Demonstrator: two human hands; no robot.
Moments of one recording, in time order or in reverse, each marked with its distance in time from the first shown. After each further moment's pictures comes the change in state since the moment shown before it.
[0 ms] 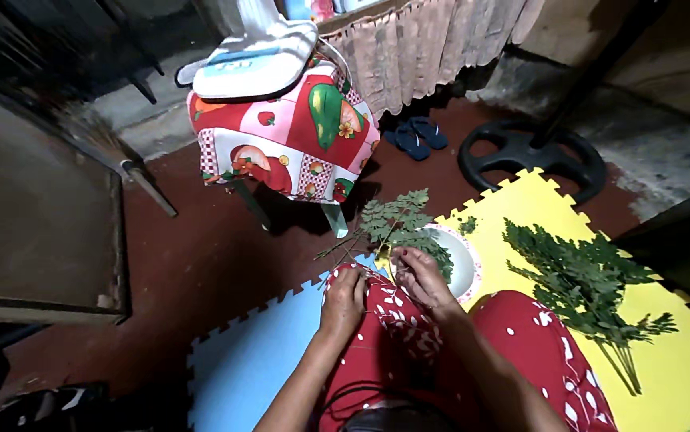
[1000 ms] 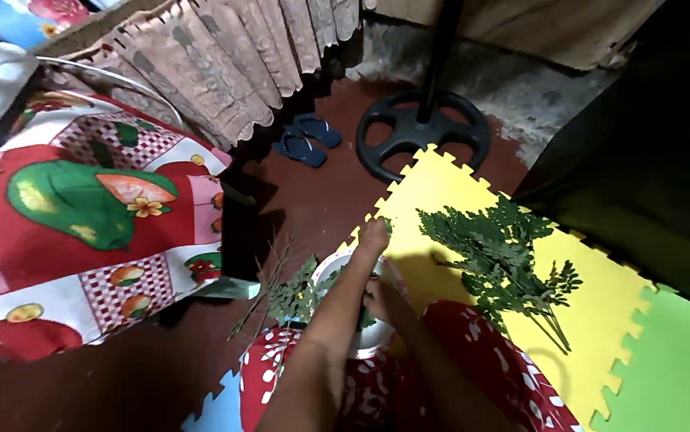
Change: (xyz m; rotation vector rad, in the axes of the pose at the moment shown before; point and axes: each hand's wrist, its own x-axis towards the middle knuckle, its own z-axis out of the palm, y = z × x) left_hand 0.244 0.074 0.308 0.271 -0.928 -0.064; right_hand 0.060 -0.042 -0.125 -1.003 -0.084 0.388
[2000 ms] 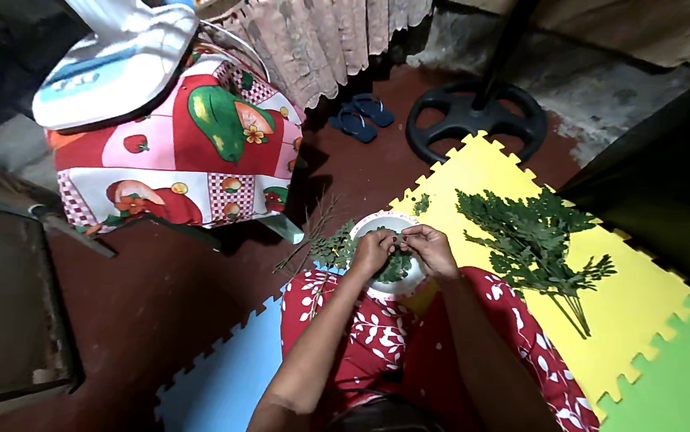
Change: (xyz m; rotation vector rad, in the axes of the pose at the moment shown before) left_hand -0.197 -0.059 0.007 -0.509 0.236 0.062; right_hand -0.028 0.008 0.019 0.883 0.410 -0.314
